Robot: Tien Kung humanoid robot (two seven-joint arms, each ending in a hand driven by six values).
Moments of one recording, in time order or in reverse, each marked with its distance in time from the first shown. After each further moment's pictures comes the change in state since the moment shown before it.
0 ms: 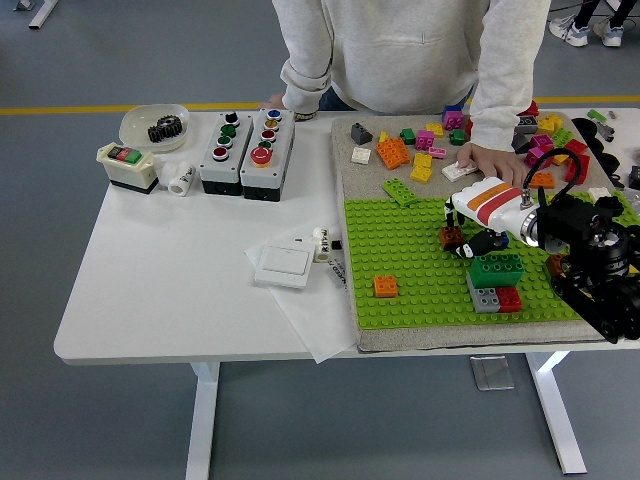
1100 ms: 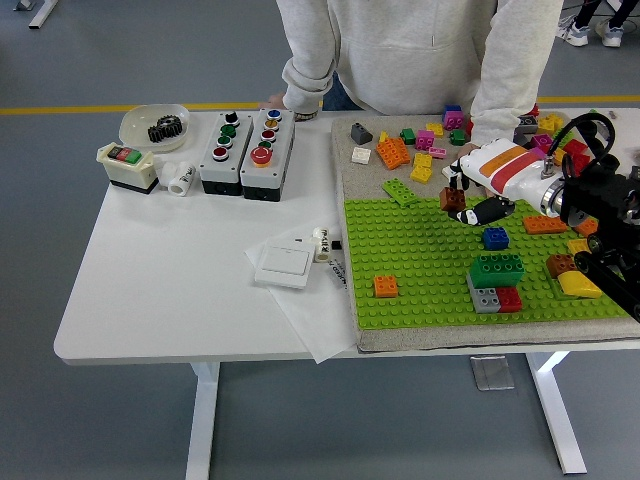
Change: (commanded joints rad) left arm 0.008 0.002 -0.011 0.006 0.016 0.006 0.000; right arm 0.019 -0.168 0.074 0.240 -0.010 -0.026 0.033
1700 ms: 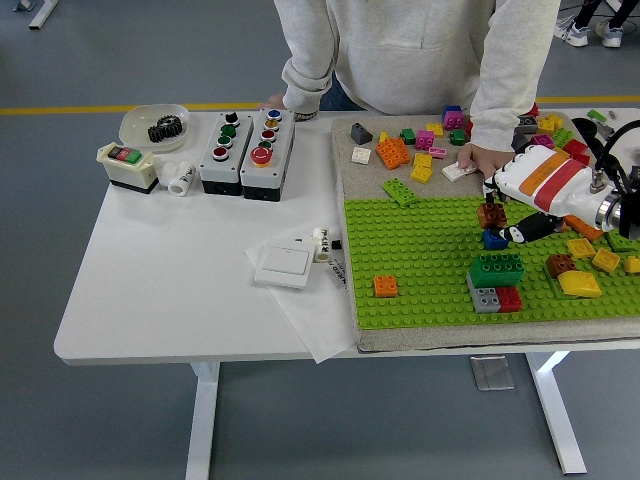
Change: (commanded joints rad) left arm 0.004 0.001 0.002 0.003 -0.005 0.005 -0.002; right arm -0.048 -0.252 -0.084 0.263 -0.065 -0.021 -0.015
